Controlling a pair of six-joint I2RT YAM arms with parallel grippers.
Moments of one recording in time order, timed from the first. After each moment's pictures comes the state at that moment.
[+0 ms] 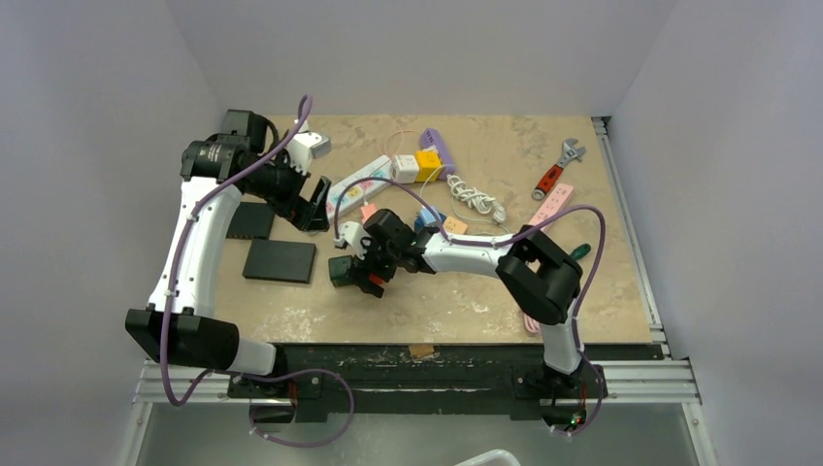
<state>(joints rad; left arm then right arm) -0.09 1.42 1.65 -1.35 0.51 0.45 0.97 1.98 1.31 -0.18 -0.18 -0.22</state>
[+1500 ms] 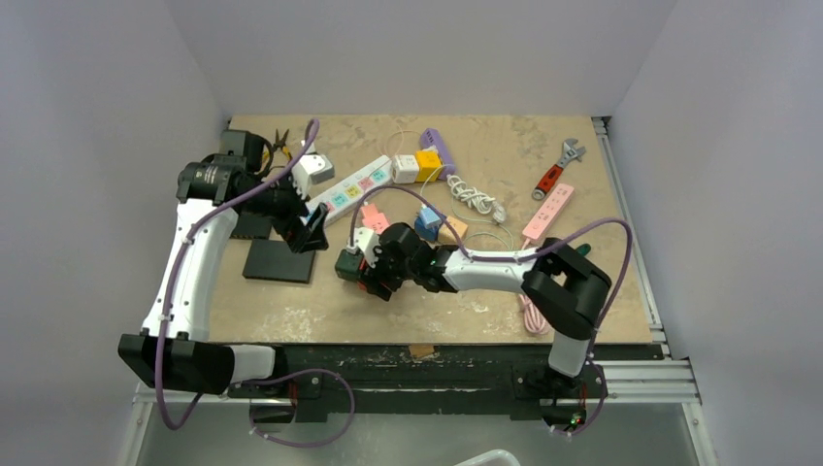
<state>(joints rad) -0.09 1.33 1.55 -1.33 0.61 0.63 1.01 1.85 1.07 0.08 -0.12 -0.14</state>
